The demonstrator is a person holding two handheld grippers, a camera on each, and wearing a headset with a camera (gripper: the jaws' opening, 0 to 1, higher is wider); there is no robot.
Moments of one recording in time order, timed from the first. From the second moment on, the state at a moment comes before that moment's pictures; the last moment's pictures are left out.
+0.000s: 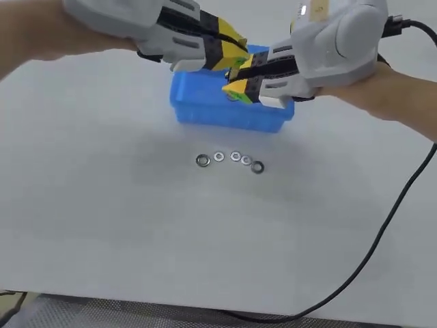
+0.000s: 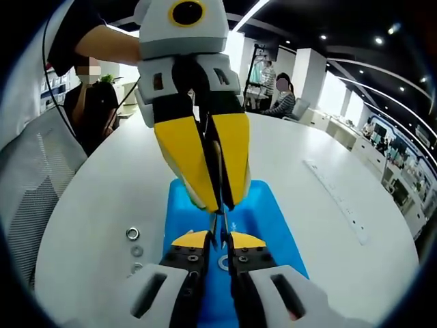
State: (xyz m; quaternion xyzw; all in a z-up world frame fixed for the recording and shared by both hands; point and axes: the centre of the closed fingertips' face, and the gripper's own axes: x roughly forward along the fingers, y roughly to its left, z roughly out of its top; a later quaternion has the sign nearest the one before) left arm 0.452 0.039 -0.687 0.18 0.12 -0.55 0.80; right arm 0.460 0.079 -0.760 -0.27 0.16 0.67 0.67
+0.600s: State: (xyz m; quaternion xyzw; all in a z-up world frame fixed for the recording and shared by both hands) left arm 0.454 0.043 -0.674 0.18 0.11 -0.55 0.81; right arm 0.458 0.080 -0.756 -0.25 0.16 0.68 0.67
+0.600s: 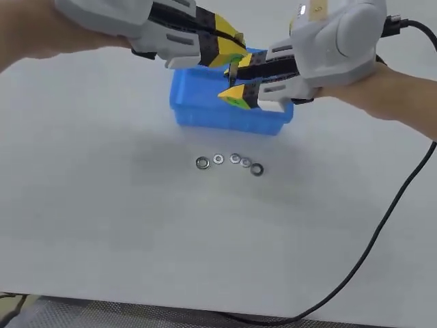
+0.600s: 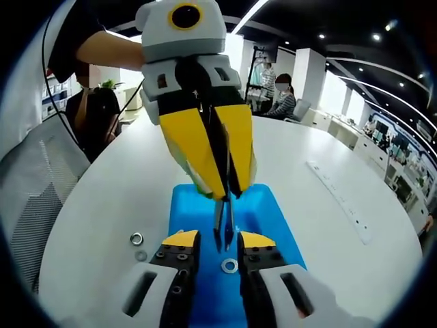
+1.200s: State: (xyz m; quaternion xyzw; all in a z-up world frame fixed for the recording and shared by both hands) left arm 0.440 0.057 -0.660 0.18 0.10 -0.55 0.81; right arm 0.463 0.058 -0.734 -0.20 0.15 0.66 0.71
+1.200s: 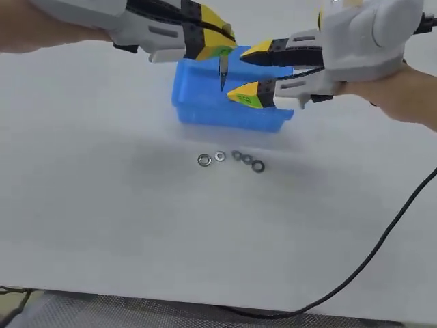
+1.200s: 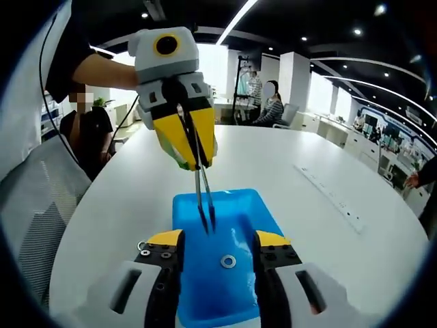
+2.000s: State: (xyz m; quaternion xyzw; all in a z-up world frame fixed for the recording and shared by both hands) left arm 0.369 0.063 -0.656 0.17 0.10 -0.55 0.81; right arm 0.427 -0.017 -0.725 -0.18 0.15 0.60 0.77
